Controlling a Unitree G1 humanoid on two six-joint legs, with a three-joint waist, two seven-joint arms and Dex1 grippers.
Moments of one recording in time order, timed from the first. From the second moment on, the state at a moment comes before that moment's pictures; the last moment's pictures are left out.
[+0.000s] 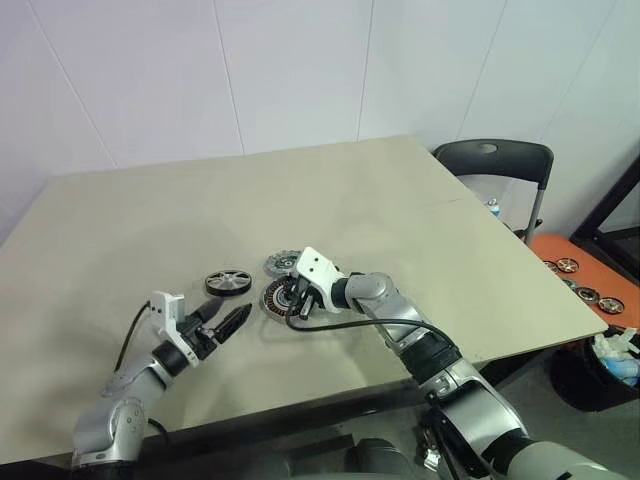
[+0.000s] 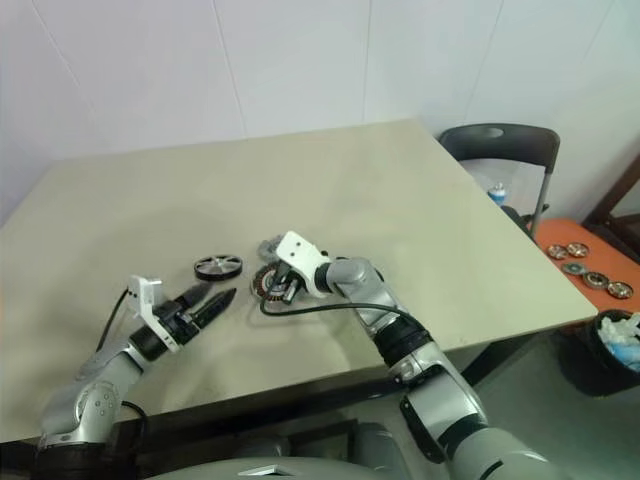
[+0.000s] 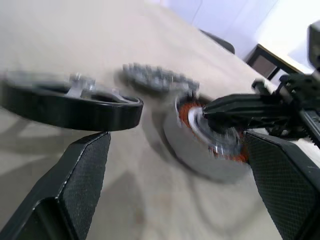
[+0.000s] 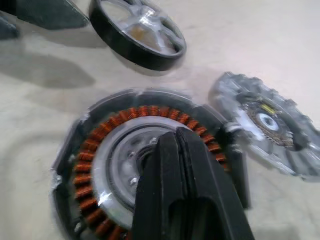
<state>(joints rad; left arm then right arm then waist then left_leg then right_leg) 0.07 0.38 0.24 -0.09 -0.65 0.41 -0.69 -0.61 -0.06 0.33 0.42 0.00 0.32 0.70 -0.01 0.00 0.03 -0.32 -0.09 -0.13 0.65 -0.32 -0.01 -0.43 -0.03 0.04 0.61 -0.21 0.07</state>
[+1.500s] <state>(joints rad) -0.20 0.08 0.50 0.17 -1.01 0.73 -0.18 -0.62 -0.11 0.23 0.41 0.04 0.18 0.64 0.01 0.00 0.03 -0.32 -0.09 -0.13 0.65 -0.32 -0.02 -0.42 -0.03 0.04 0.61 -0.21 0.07</state>
